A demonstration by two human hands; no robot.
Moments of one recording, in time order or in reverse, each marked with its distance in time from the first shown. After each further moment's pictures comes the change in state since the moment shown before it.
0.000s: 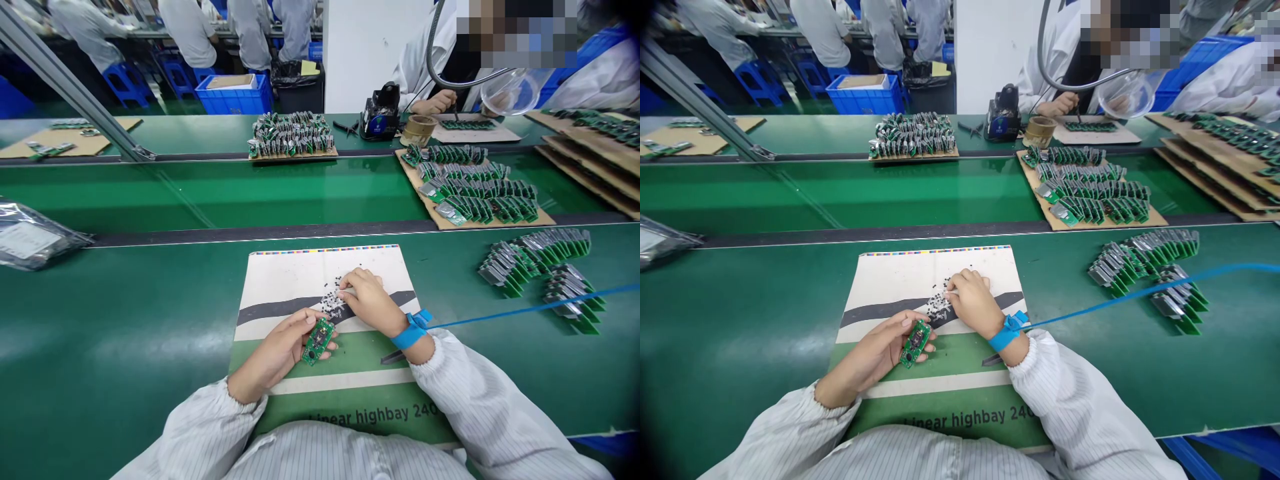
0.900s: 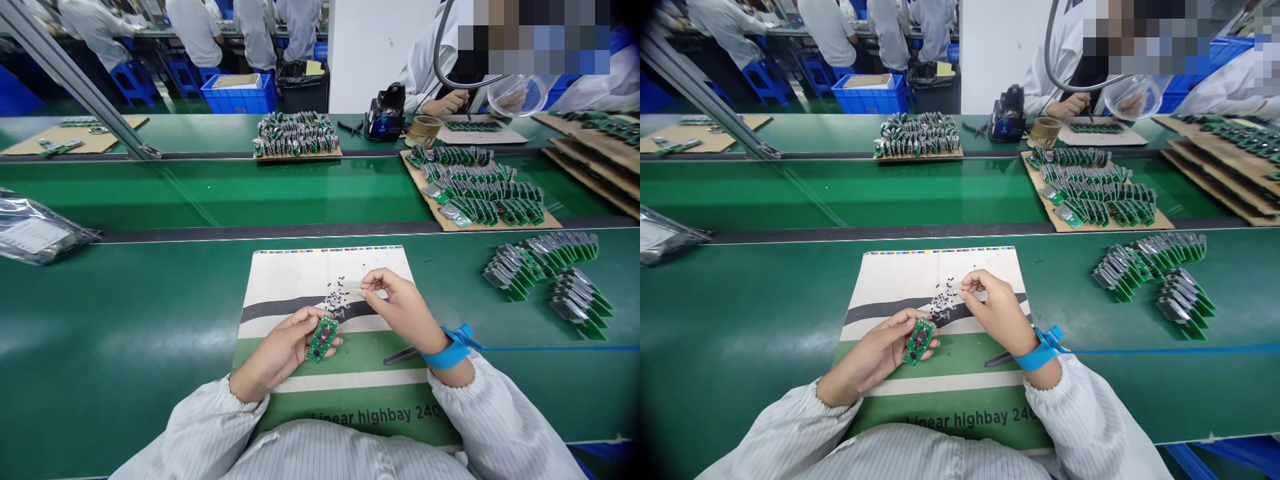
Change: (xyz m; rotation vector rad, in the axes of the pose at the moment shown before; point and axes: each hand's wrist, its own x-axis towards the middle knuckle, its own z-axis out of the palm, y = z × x) left_hand -0.003 0.000 0.002 -0.111 -0.012 0.020; right_hand -0.026 0.001 -0.031 0.415 0.220 -0.100
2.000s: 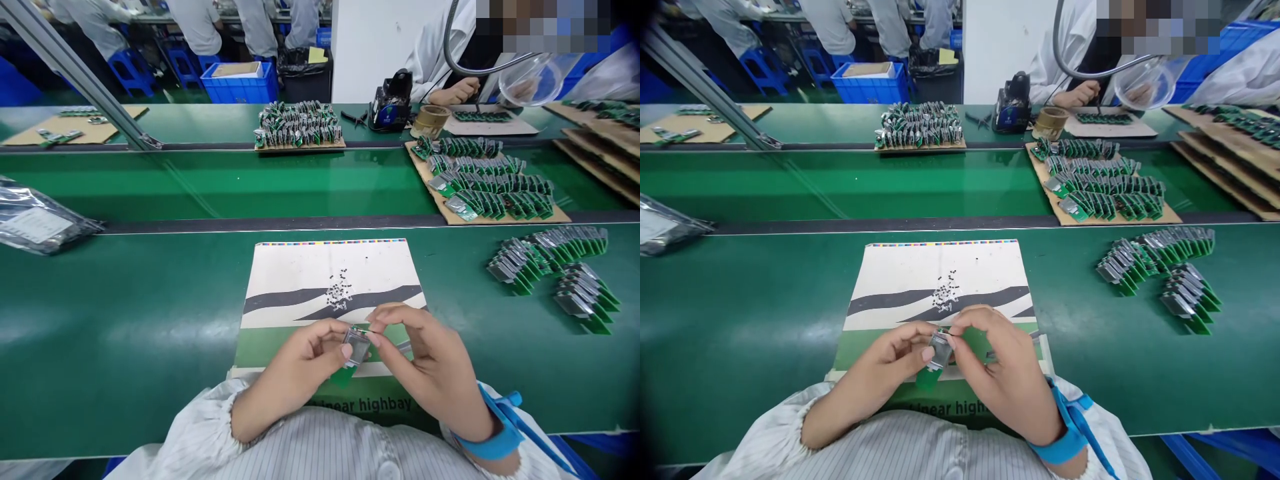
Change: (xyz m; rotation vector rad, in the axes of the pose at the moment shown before) left_hand -0.026 0.001 0.042 0.411 -0.035 0.083; right_hand -0.058 -0.062 -0.007 0.081 0.031 -0.149
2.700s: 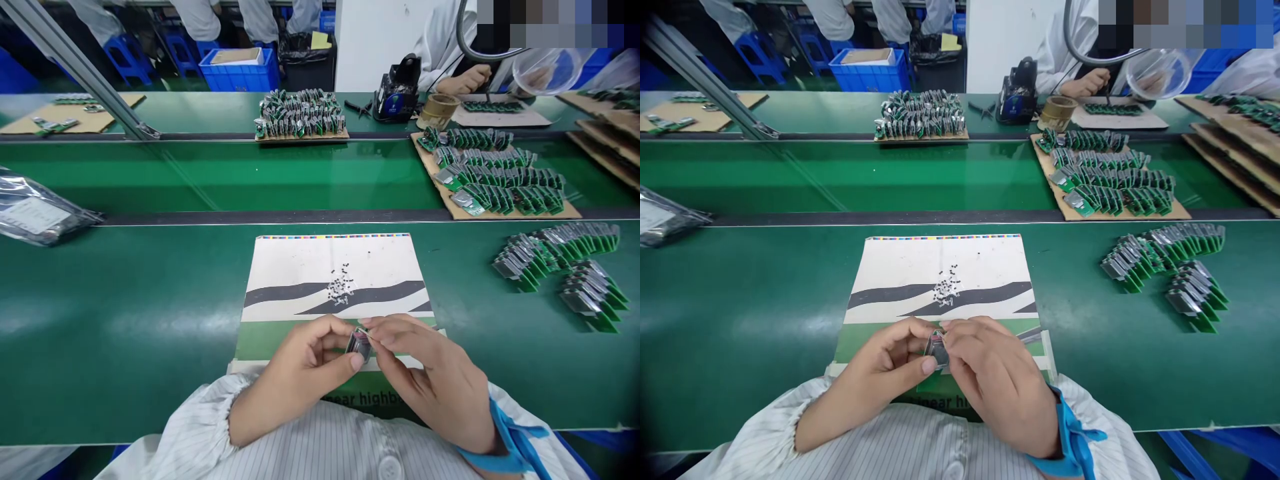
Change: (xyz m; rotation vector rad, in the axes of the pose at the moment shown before) left_hand -0.009 0.004 0.007 -0.123 -0.061 0.084; right_hand -0.004 -0.007 0.003 -0.244 0.032 -0.324
